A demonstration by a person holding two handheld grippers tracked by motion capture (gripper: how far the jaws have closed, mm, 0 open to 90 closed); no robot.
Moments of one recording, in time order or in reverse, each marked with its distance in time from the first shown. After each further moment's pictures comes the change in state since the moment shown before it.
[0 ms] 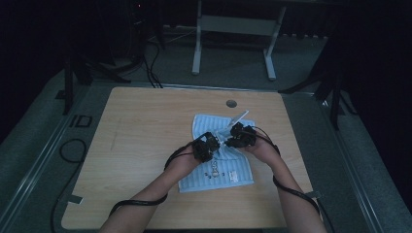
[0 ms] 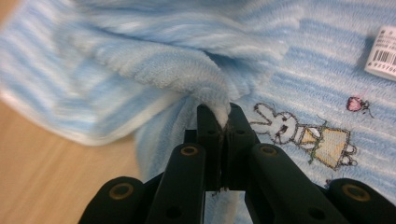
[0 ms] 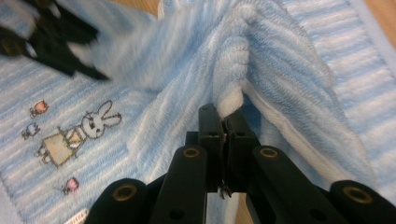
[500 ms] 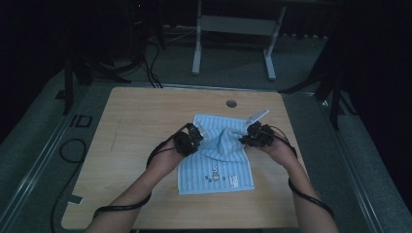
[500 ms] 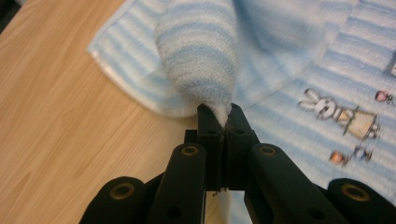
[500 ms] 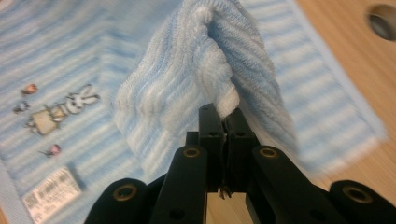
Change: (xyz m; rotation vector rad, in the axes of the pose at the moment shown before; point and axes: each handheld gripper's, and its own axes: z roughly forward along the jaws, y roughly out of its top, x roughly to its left) left arm 0.029 -0.032 -0.060 -0.088 0.079 -0.097; right arm -0.008 -0.032 -0.054 -0.062 -0.089 0.040
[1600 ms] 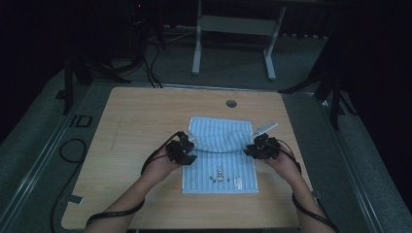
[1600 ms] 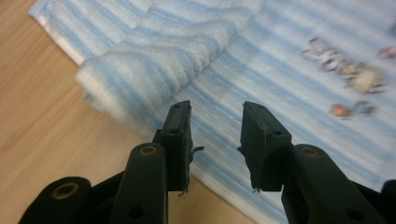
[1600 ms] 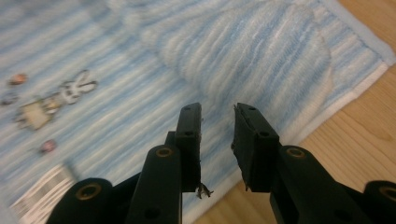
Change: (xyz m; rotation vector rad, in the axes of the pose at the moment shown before) left arm -0.001 -0.032 0.040 0.018 -0.132 -0.054; right arm 0.015 -0.039 0.013 -0.004 -0.031 0.105
